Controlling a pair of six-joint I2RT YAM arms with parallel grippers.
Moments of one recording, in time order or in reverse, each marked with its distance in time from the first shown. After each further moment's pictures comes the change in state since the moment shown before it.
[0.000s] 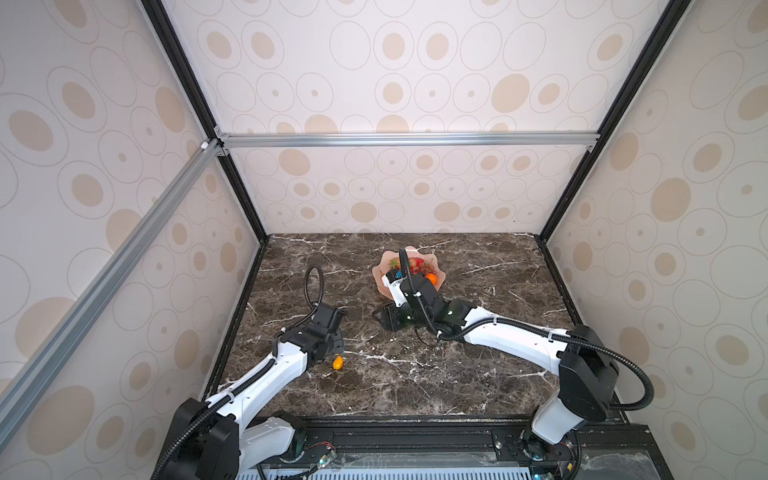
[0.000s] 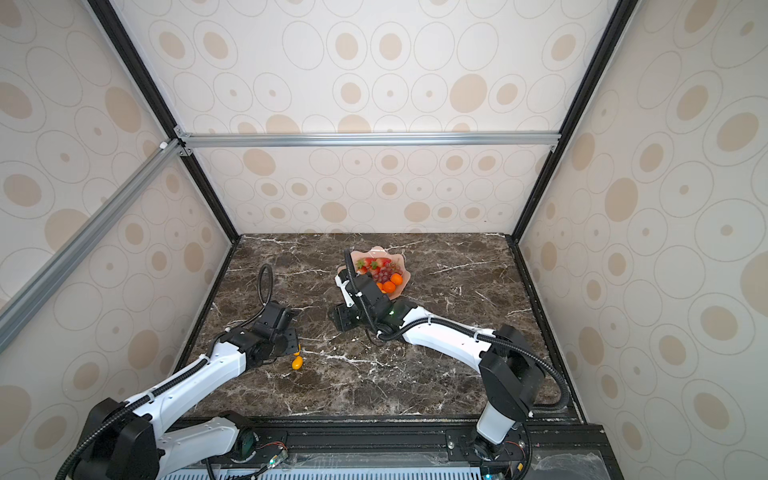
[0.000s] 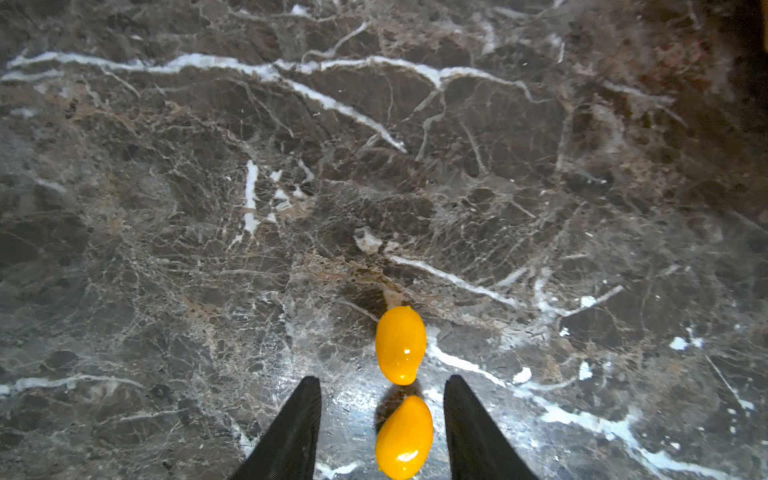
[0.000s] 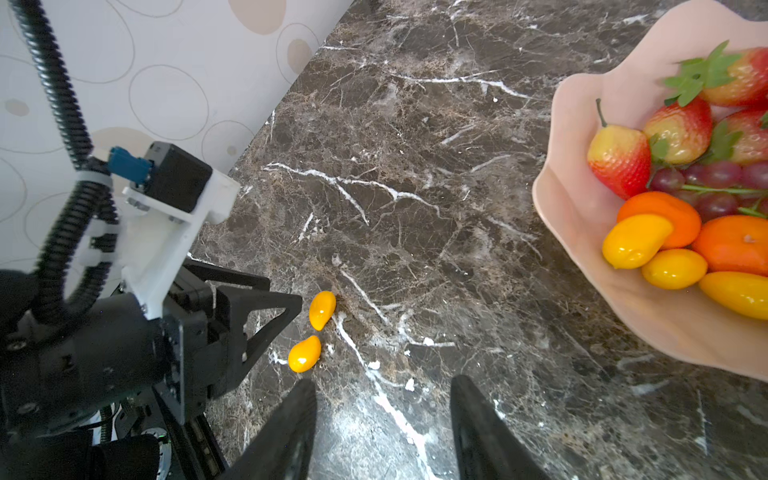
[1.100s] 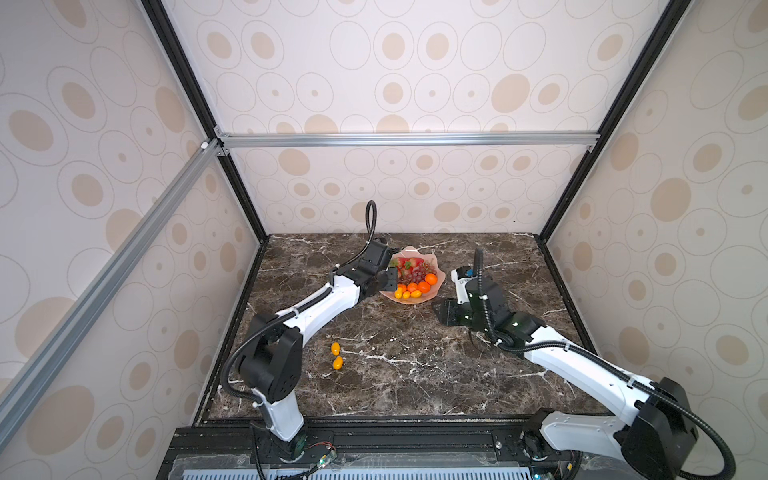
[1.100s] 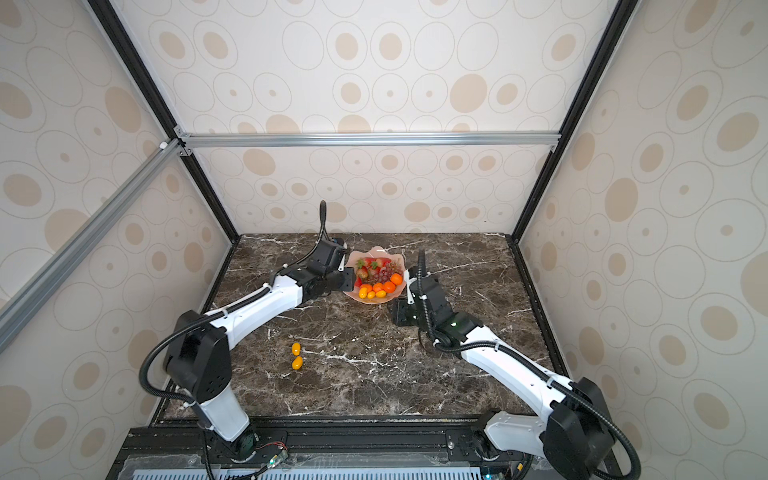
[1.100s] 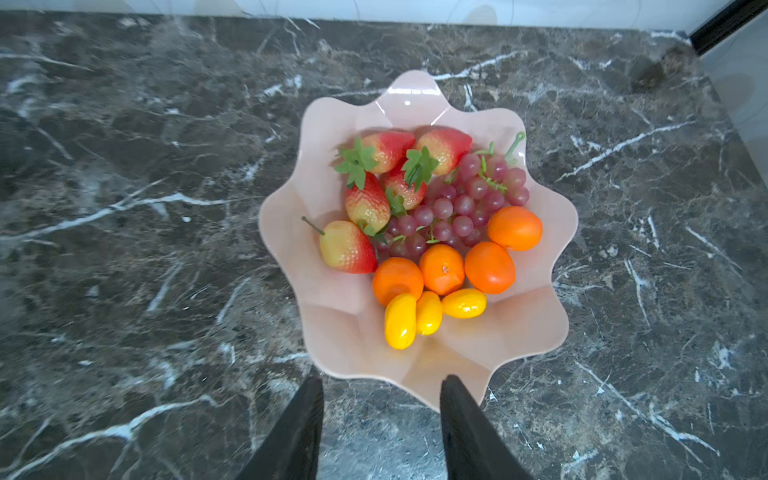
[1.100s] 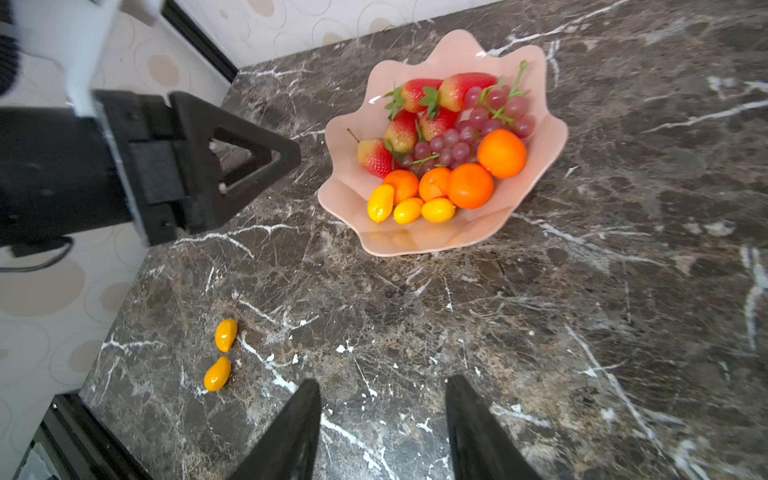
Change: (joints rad) left arm -0.159 0.550 0.706 0.153 0.104 0.216; right arm -0.243 -0.400 -0.312 -0.086 0.077 0.083
